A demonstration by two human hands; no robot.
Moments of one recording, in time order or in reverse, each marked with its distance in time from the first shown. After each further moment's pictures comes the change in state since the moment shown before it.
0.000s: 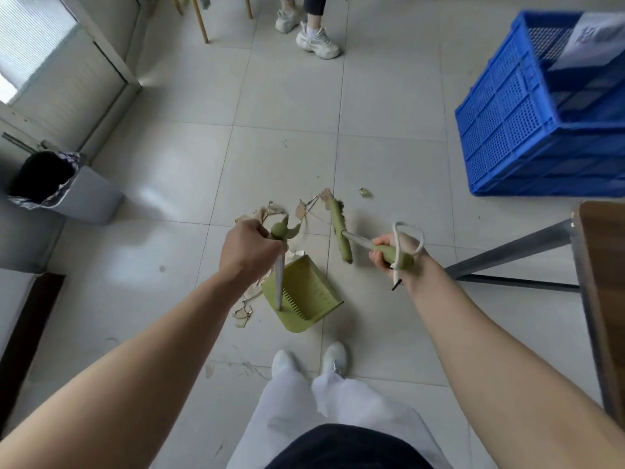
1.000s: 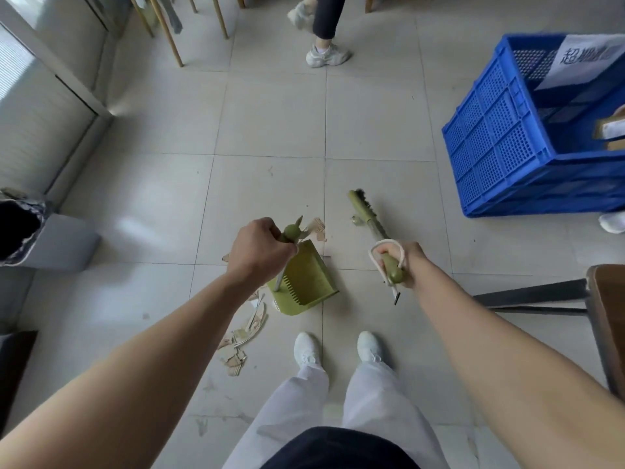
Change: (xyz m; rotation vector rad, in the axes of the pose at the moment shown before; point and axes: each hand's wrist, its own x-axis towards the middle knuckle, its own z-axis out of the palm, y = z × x) left_hand 0.139 0.099 0.003 0.073 -0.081 0.122; right_hand 0.083 -0.122 0.026 -0.233 0.325 -0.177
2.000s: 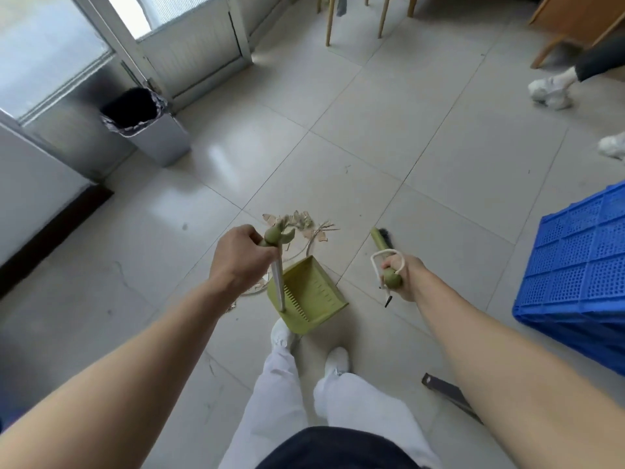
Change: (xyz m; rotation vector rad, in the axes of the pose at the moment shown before) left_hand -0.075 -0.008 0.038 -0.266 0.409 -0.422; right_hand 0.043 -0.044 0.007 -0.542 -0.268 -0.010
